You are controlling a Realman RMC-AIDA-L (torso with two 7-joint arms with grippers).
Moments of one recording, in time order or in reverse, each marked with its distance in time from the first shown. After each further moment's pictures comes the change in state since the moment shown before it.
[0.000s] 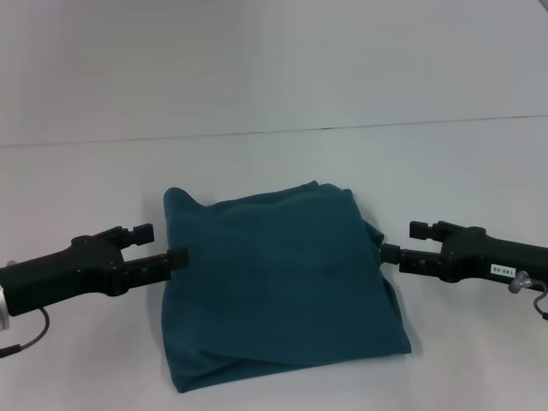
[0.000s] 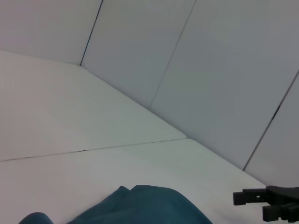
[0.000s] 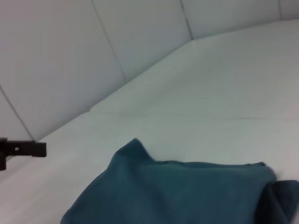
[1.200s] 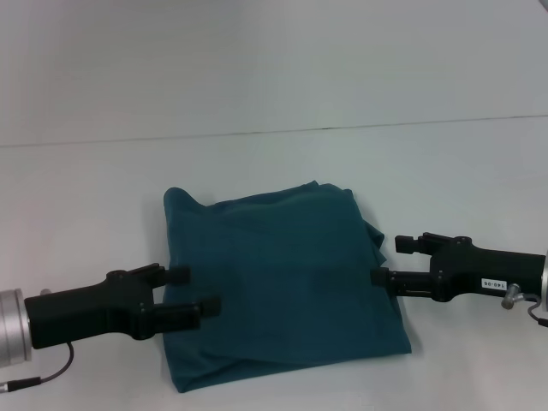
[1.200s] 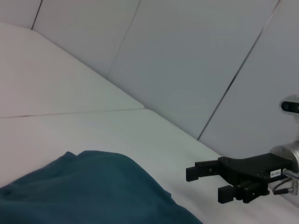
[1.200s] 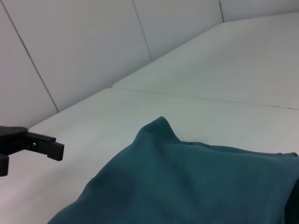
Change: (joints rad) left arm -0.011 0.001 0.045 -0.050 0.051 0.078 0.008; right arm 0.013 -0.011 -0.060 -0.001 -0.031 -0.031 -0.048
